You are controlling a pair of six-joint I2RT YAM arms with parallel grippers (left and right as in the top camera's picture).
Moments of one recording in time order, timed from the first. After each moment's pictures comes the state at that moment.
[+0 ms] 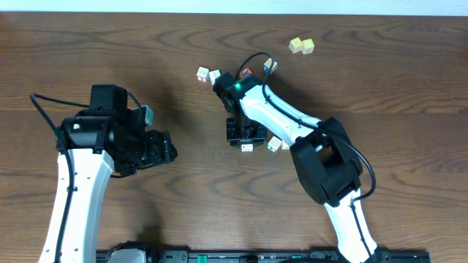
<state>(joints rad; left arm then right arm) 0.01 1.29 1.16 -1.29 0.32 -0.20 0.66 2.29 1.78 -1.19 -0.07 0.64</state>
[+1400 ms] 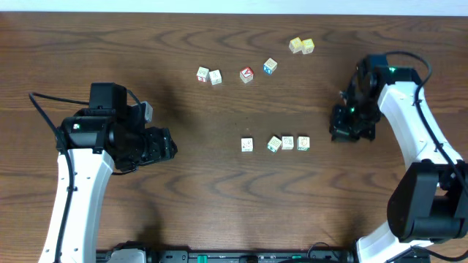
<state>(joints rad) 0.01 1.29 1.16 -1.25 0.32 -0.20 -0.01 1.79 1.38 -1.27 -0.23 0.23</state>
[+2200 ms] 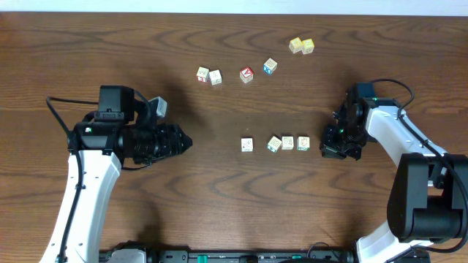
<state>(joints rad) -0.02 1.29 1.05 -1.04 0.55 -0.25 0.00 1.79 1.07 -0.91 -0.26 0.31</state>
